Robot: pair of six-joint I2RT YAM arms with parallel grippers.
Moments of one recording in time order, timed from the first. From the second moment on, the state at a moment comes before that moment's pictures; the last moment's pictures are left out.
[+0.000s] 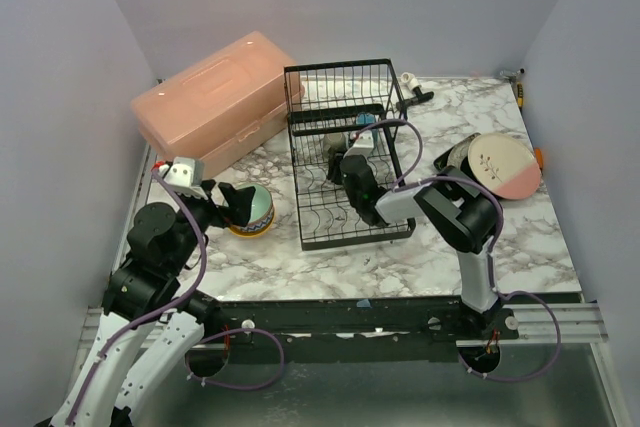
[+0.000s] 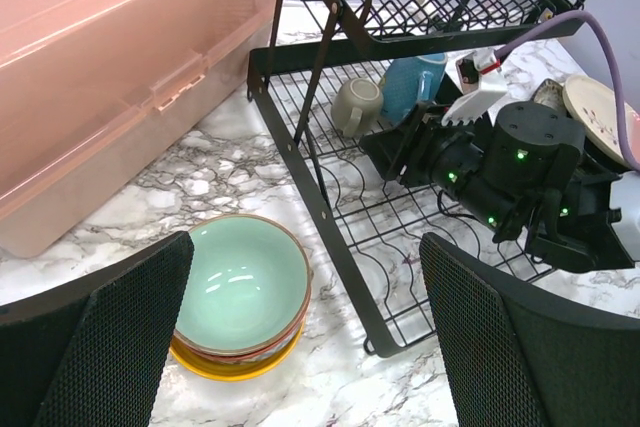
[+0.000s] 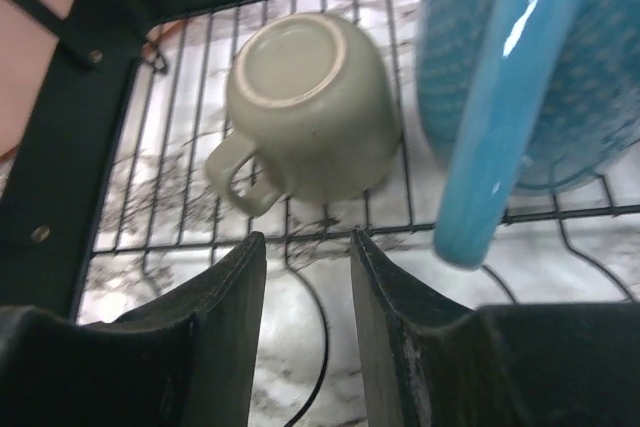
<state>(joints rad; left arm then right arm) -0.45 0.42 0.80 -0.50 -0.09 -0.24 0.76 2.04 0.98 0.77 0.53 0.41</state>
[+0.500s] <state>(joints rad) -0.45 0.53 0.80 -0.50 -0.07 -0.24 0.81 1.70 0.70 0.77 0.22 0.54</state>
